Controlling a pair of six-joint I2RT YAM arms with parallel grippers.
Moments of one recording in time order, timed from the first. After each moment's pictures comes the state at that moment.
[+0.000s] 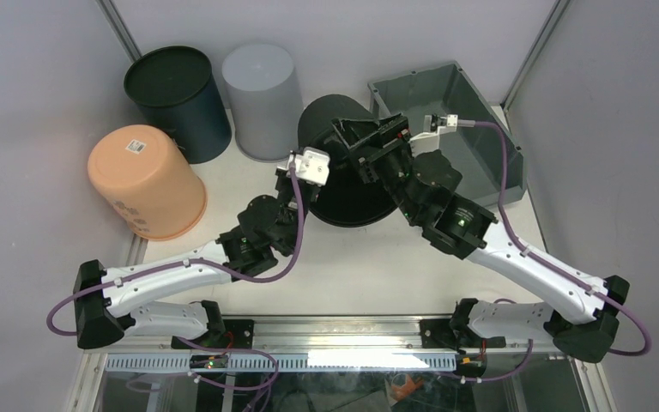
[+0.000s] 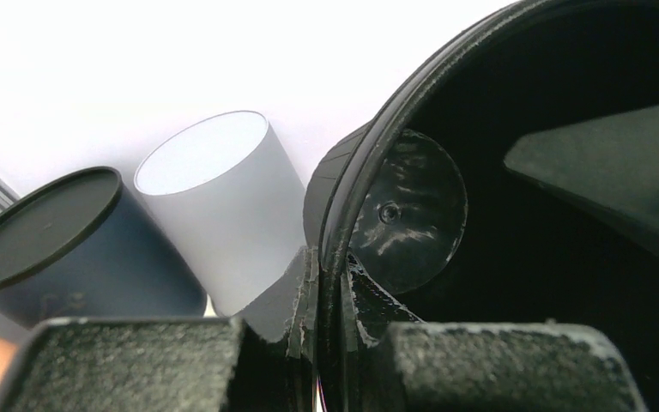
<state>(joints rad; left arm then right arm) -1.17 1.16 1.01 0.43 -0.93 0.47 1.00 1.10 1.22 -0.03 0.50 1.21</state>
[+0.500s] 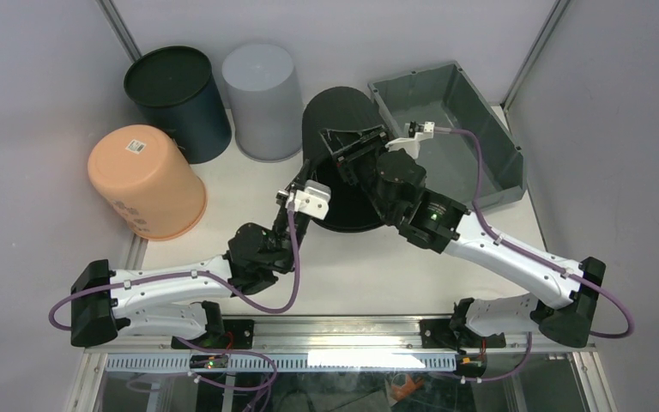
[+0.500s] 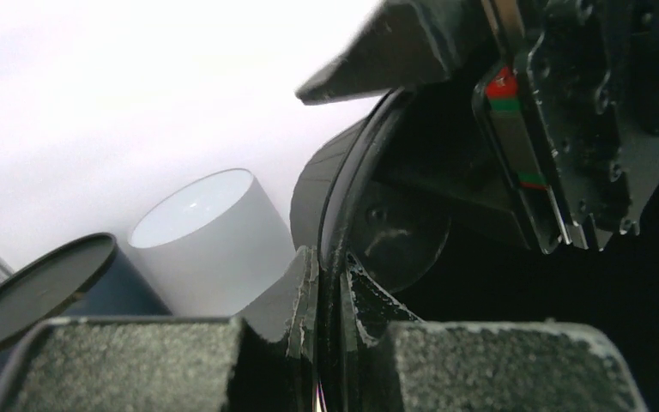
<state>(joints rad) -1.24 1.11 0.76 0.85 -0.82 0.71 1.04 1.24 1.27 -0.06 0.64 1.33</state>
